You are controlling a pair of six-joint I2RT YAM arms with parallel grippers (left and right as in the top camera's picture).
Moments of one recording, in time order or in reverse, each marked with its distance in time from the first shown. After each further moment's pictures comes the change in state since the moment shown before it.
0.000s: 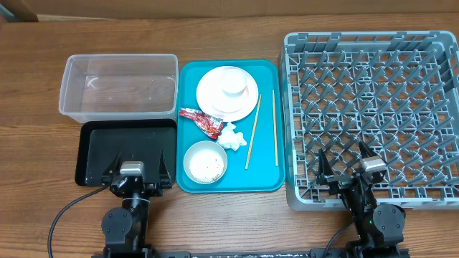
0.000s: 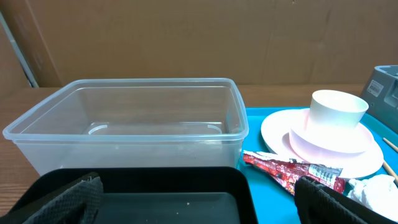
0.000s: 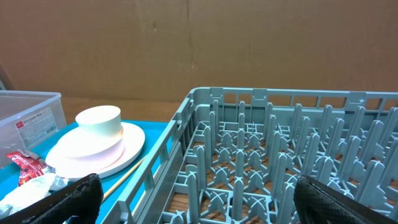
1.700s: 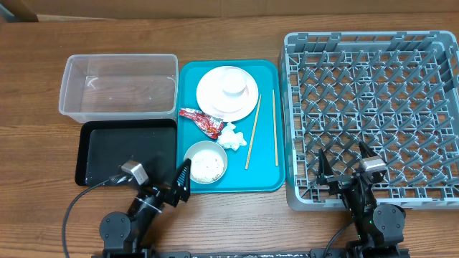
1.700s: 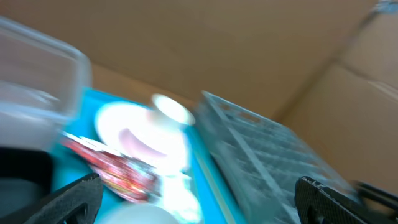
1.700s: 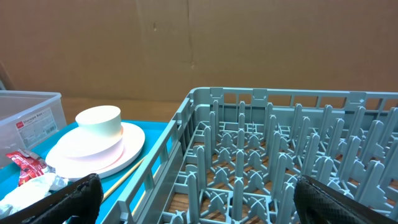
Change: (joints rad) left arm 0.000 0.000 0.001 0.100 0.526 -0.642; right arm 0.000 0.000 0.000 0.000 0.000 0.000
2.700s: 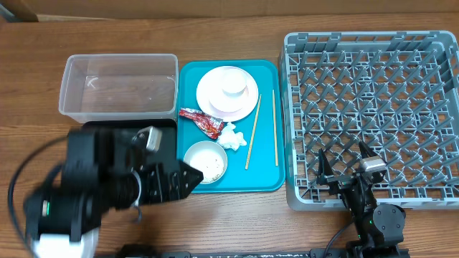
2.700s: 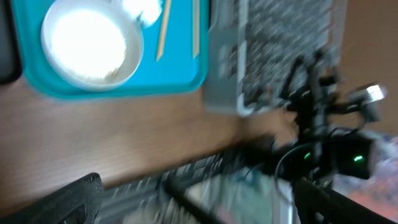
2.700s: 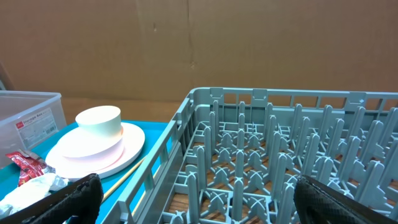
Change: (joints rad) left arm -0.093 1.016 1.326 -1.547 0.094 0.359; right arm 0.000 0.000 0.000 0.001 0.000 0.000
